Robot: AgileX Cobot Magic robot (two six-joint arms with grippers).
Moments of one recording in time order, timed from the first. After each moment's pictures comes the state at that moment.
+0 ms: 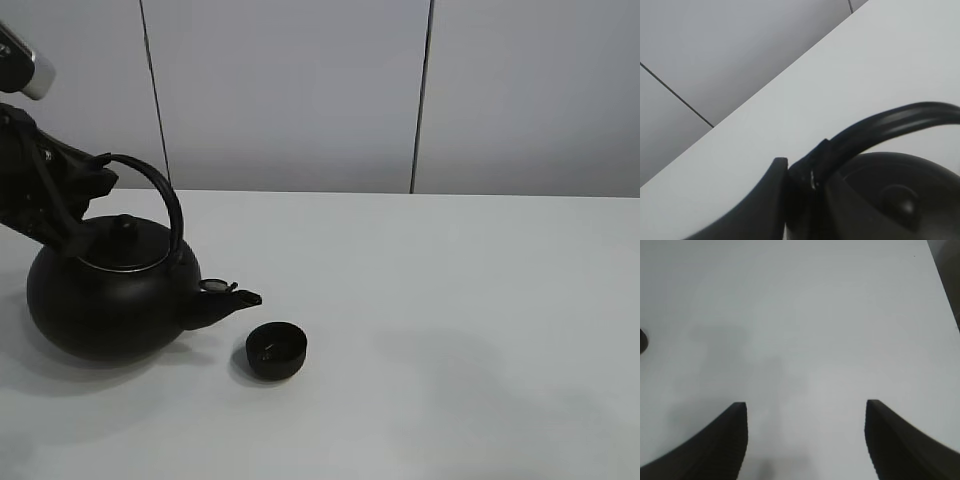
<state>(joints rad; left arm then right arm) -0.26 1.58 -0.55 0.37 -0.57 0.26 -0.06 0.06 -0.47 0.04 1.08 -0.06</state>
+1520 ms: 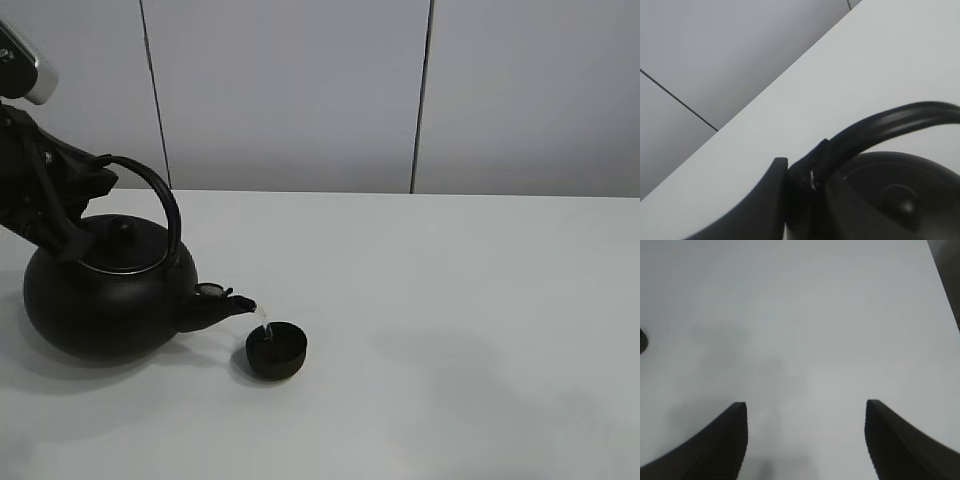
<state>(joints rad) -0.26 1.58 -0.55 0.37 -0.57 0.31 -0.06 0.06 -0.47 0.04 1.08 -0.06</state>
